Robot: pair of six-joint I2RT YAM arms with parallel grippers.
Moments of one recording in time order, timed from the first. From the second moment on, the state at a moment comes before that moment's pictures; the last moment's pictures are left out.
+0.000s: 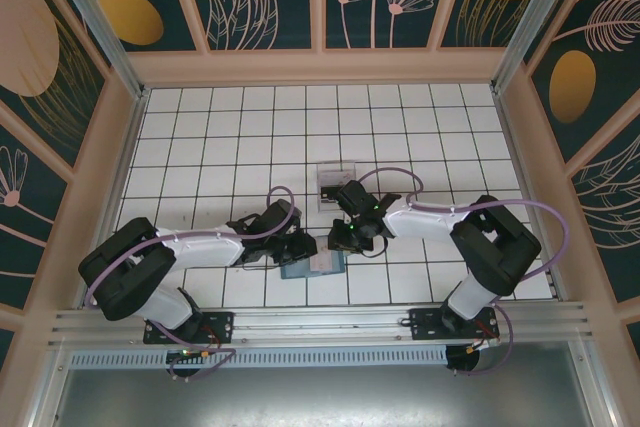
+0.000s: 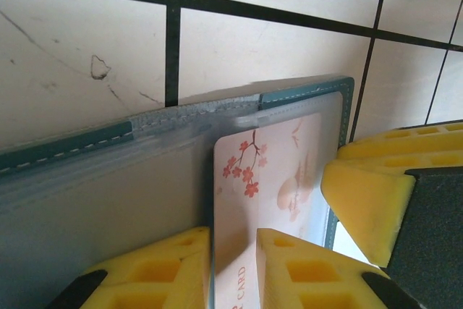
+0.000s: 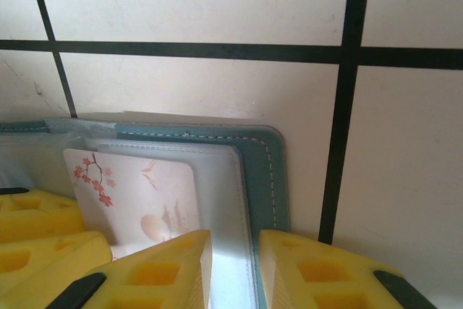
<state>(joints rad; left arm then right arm) -0.87 1.49 0.56 -0.01 0.30 -1.12 0.84 1.61 0.80 -0.40 -0.29 0.86</state>
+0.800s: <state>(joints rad) -0.87 1.51 0.55 0.02 0.31 -1.12 0.85 1.61 0.80 -0.40 -0.29 0.86</state>
